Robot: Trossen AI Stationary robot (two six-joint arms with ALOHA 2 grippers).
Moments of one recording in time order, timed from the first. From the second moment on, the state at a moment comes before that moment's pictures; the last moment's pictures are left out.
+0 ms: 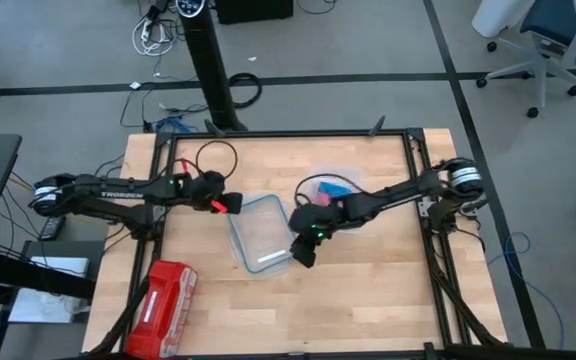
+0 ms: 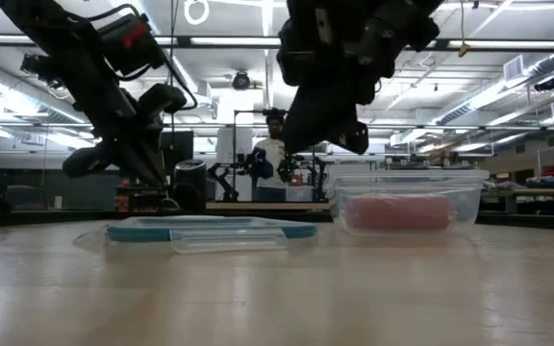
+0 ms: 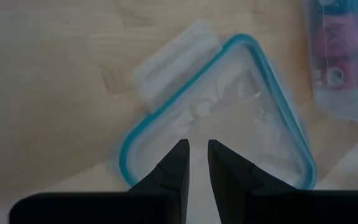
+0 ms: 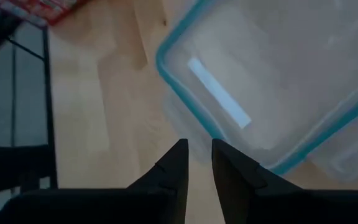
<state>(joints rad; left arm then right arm) 0.24 1.10 0.51 -0.29 0.00 -1.12 0.13 1.77 1.16 -0.21 -0.16 0.62</state>
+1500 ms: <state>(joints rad) 0.33 1.28 0.51 -0.19 0.05 -1.11 0.10 1.91 1.26 -0.23 -0.11 0.62</state>
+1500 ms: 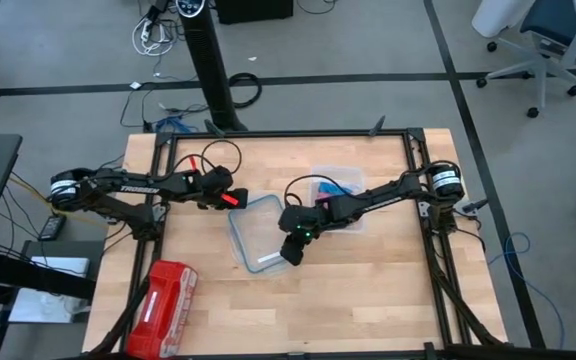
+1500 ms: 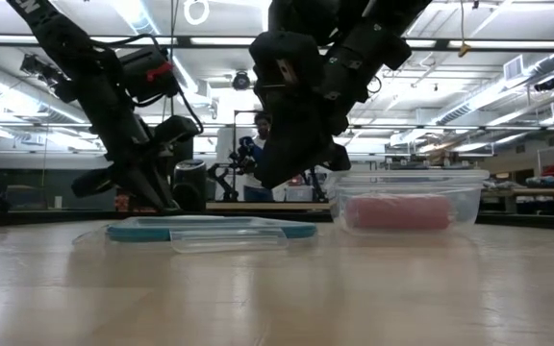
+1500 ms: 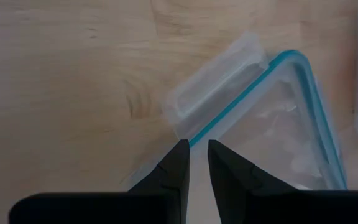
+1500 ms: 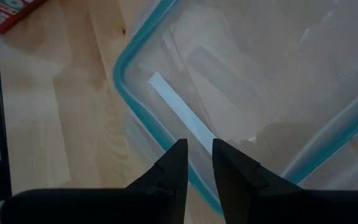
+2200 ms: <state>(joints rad) 0.33 1.28 0.51 -0.17 0.05 -1.10 0.10 1.91 1.26 -0.21 -0.13 0.62</state>
